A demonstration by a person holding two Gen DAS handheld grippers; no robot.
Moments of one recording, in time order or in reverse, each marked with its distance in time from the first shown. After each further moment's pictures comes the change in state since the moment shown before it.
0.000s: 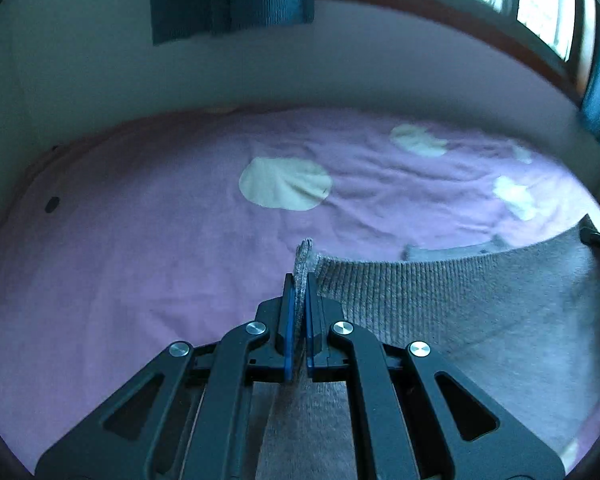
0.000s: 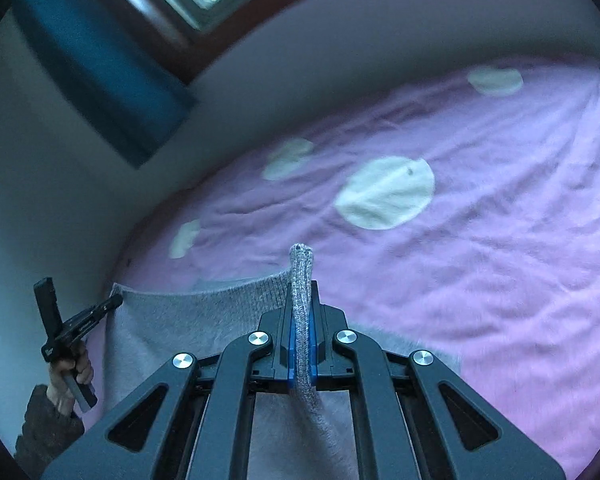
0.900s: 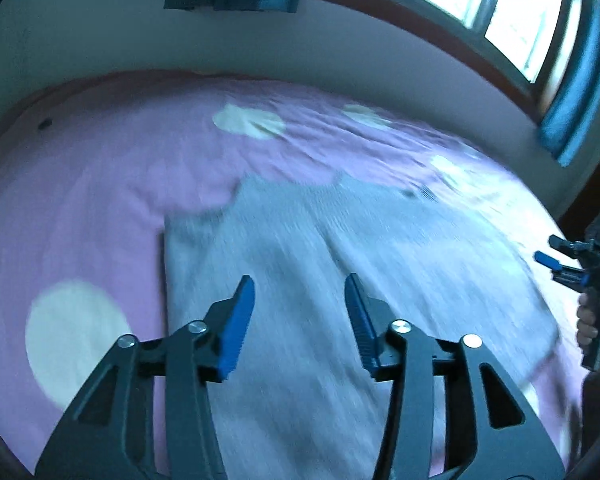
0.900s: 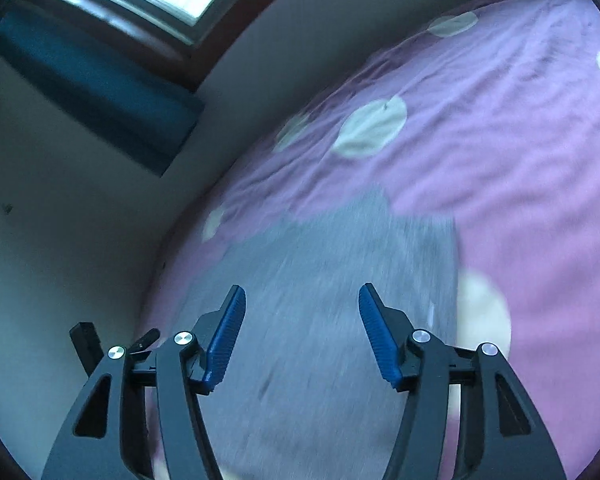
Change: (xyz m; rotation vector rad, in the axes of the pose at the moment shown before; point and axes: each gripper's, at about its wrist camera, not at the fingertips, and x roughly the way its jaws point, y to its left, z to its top) left arm -0.079 -0.008 -0.113 -0.110 -0.018 -0.216; right arm -0.083 -0.005 -0.106 0.135 -0.021 0.171
